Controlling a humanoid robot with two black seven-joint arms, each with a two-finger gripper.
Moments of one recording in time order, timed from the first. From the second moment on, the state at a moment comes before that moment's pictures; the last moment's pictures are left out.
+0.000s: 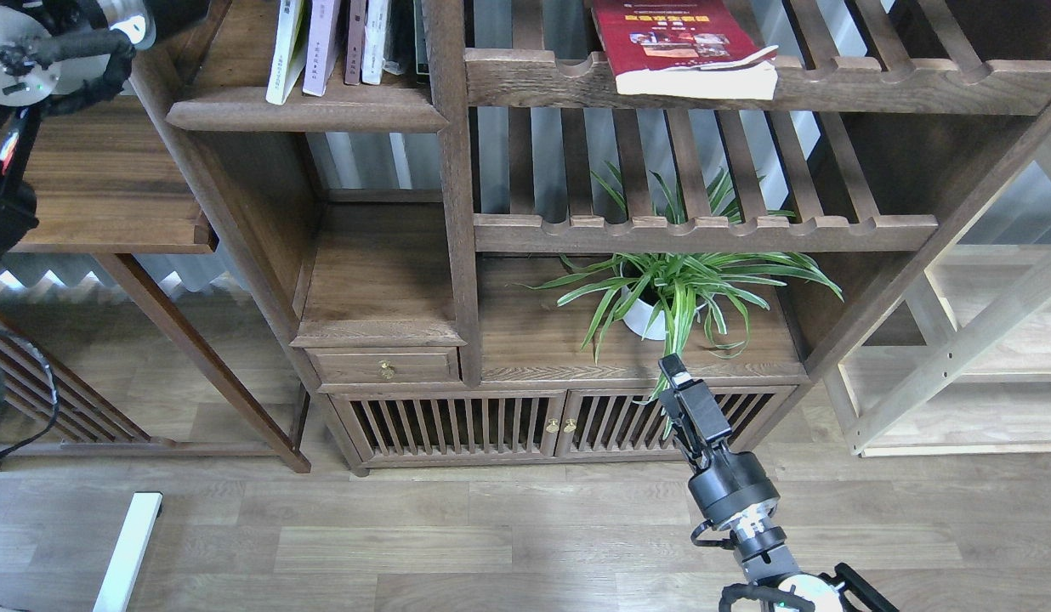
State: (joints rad) left arm -1.12 0.37 -1.10 -0.99 0.54 -0.21 0.49; right arm -0.11 -0.07 1.10 1.13 0.00 0.58 0.17
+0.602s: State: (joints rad) left arm -1.22 0.36 -1.12 -1.01 0.54 -0.20 0.49; right arm -0.09 -0.08 1.10 1.12 0.01 0.58 0.17
